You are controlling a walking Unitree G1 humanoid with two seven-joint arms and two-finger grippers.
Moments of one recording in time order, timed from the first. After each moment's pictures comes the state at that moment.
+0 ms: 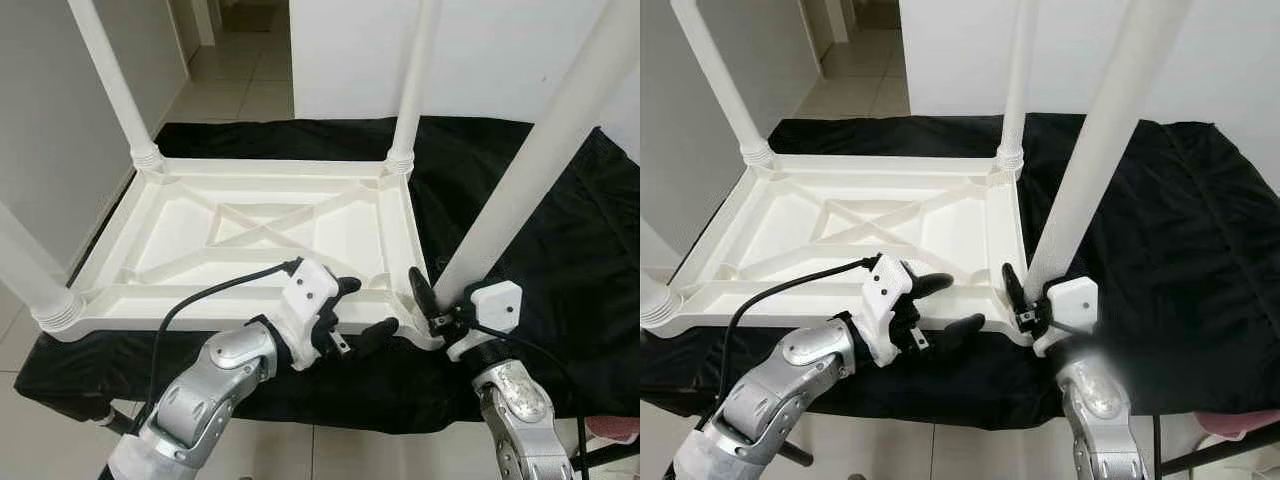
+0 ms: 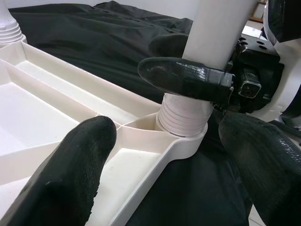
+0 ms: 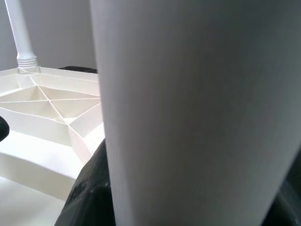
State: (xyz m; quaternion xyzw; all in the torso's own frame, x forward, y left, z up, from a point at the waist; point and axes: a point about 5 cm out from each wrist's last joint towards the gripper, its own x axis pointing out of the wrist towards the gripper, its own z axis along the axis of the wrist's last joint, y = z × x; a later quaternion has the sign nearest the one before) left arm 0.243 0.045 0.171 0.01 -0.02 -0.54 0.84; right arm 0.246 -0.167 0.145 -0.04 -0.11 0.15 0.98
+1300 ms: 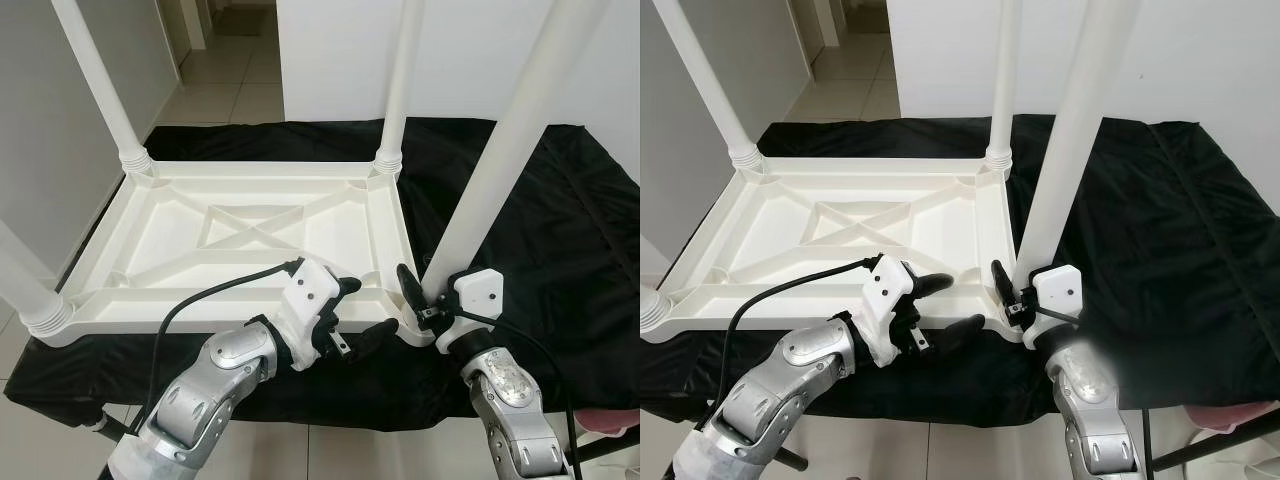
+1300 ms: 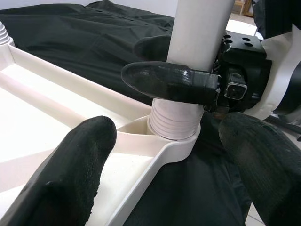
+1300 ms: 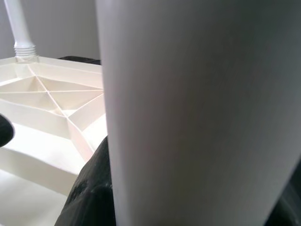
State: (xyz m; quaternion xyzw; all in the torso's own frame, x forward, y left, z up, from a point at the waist) left arm 0.244 0.045 0.171 0.02 -0.02 -0.53 0.84; right arm 0.255 -0.156 0.147 -0.07 -0.09 0.17 0.98
